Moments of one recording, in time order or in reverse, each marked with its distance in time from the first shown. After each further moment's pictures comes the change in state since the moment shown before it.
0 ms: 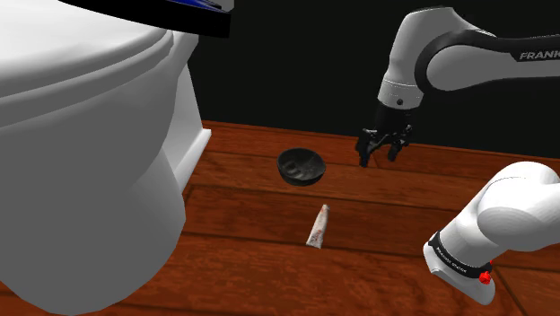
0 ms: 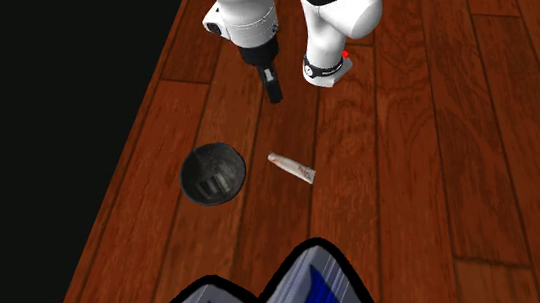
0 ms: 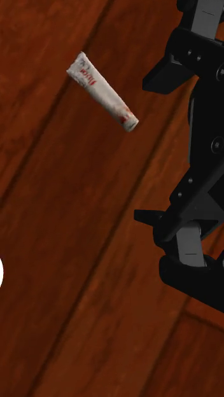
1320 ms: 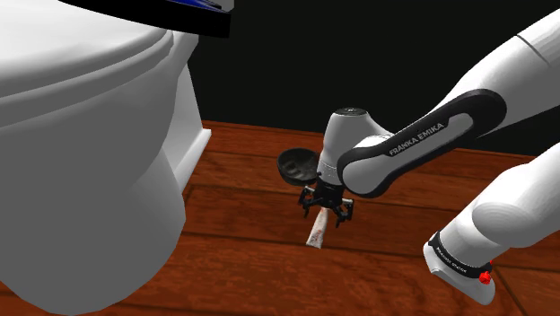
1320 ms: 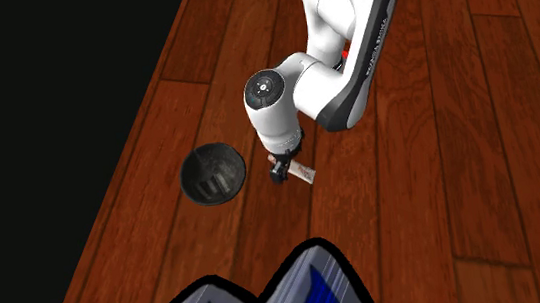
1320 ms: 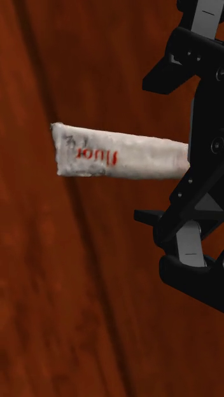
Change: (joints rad) arm -0.098 0.604 0.494 -0.057 0.270 0.724 0.850
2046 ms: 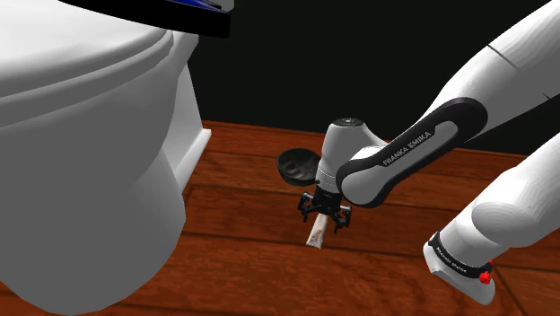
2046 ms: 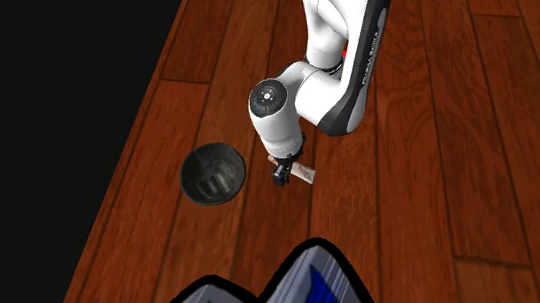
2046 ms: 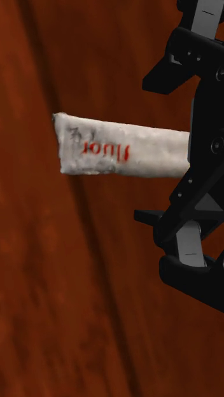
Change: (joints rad) arm -0.009 0.091 0.024 -0.014 -0.028 0.103 0.028
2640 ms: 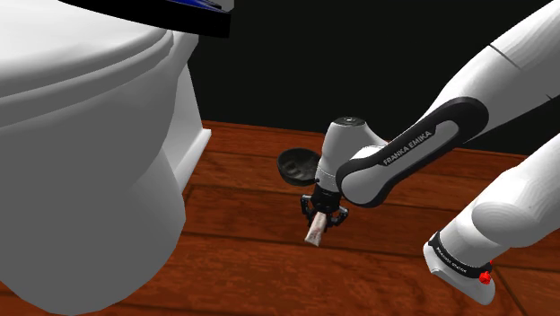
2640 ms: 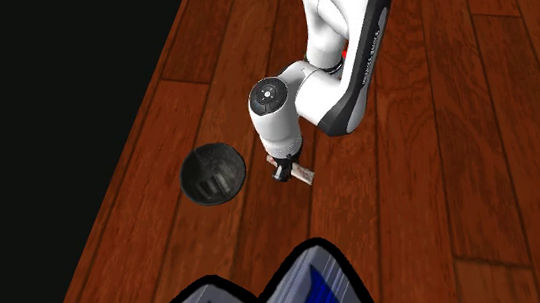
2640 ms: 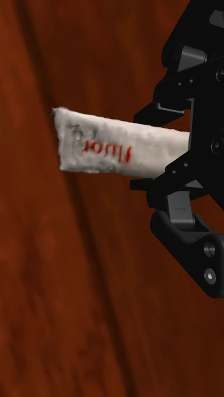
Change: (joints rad) arm 0.002 -0.005 -0.001 0.000 0.009 0.017 -0.009
